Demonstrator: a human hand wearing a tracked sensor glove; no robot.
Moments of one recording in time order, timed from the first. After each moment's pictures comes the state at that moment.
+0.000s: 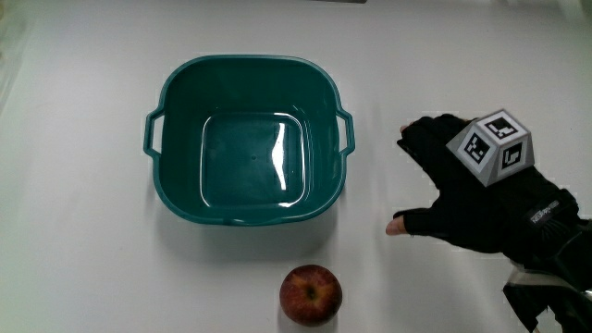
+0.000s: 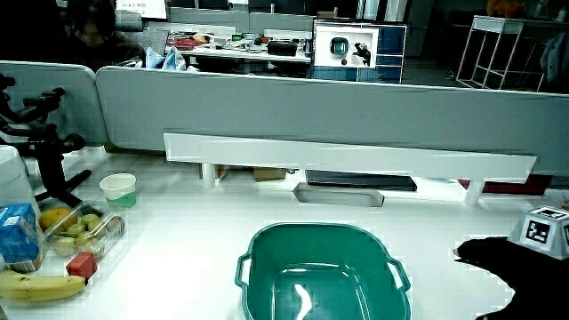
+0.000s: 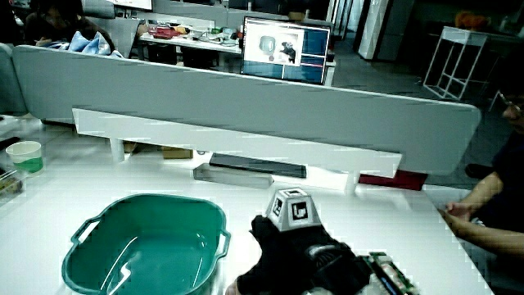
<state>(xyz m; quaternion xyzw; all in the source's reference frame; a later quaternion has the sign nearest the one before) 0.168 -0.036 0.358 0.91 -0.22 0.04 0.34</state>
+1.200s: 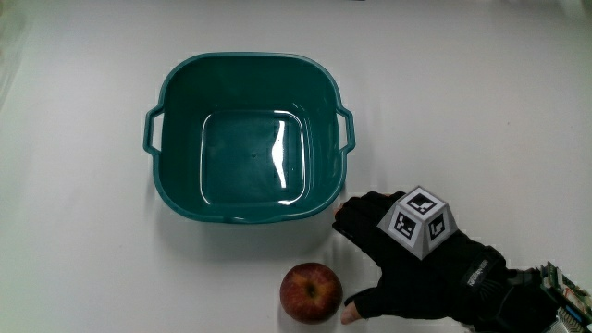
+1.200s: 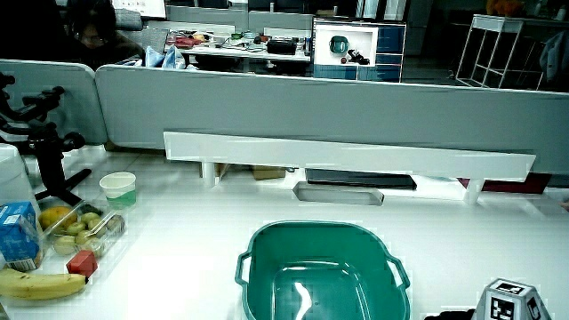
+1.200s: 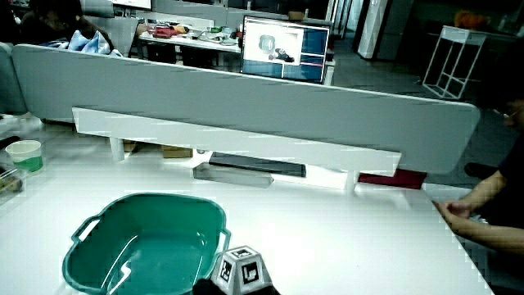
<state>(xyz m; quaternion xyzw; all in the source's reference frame) 0.111 0.031 0.393 0.86 -0.32 0.09 0.40</state>
